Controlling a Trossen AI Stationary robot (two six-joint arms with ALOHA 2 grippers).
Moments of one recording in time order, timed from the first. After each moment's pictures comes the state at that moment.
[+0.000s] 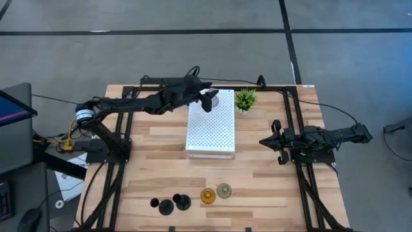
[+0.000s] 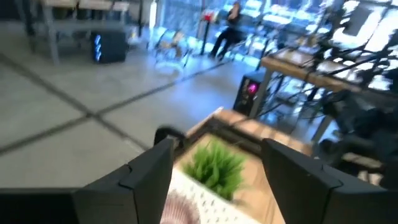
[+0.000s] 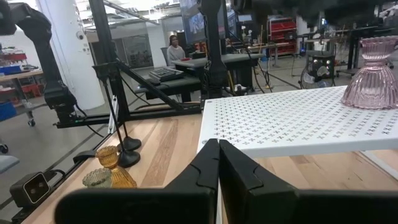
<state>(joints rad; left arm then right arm) 0.32 1.39 1.10 0.36 -0.16 -0.17 0.19 0.01 0.00 0.04 0.16 0.12</state>
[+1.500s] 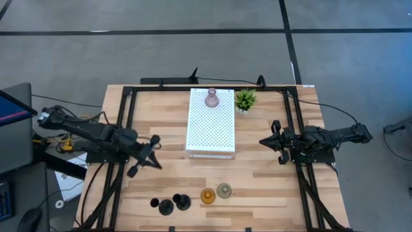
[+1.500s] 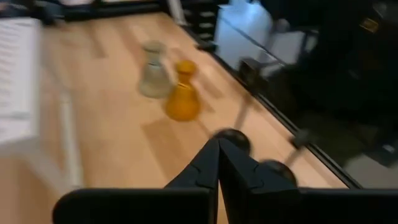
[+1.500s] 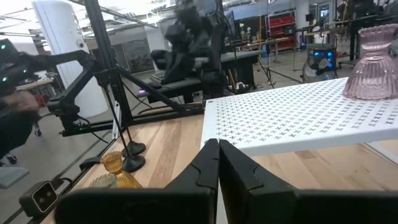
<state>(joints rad) -0.33 0.47 0.41 -0.20 0.24 0.07 0.20 0.01 0.00 0.04 0.17 0.18</state>
